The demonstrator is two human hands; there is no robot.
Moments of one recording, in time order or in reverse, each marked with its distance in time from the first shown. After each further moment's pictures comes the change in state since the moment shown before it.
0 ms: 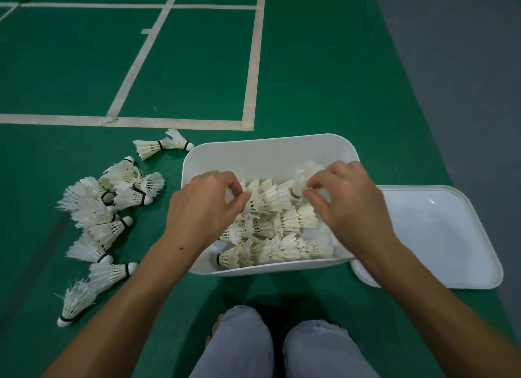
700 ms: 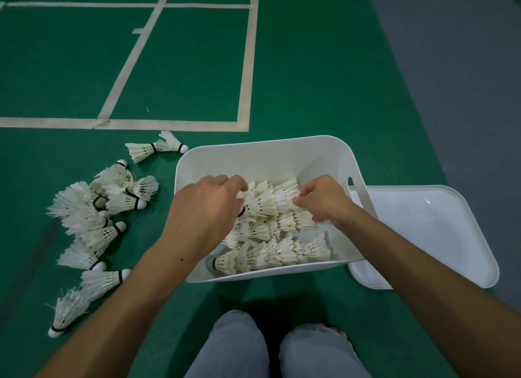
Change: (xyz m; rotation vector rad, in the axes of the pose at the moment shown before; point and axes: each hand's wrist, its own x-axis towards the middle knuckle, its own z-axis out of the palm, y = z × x) left_hand 0.004 0.002 0.004 0.139 -0.019 0.223; right_hand 0.047 0.015 0.054 0.439 -0.471 0.736
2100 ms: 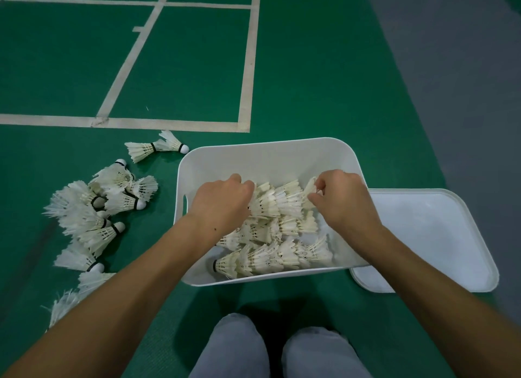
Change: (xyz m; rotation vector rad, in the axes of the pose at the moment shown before) left_hand 0.044 -0.009 0.044 0.257 -0.305 0.057; right_hand -0.019 0.009 -0.015 -0.419 0.356 -0.306
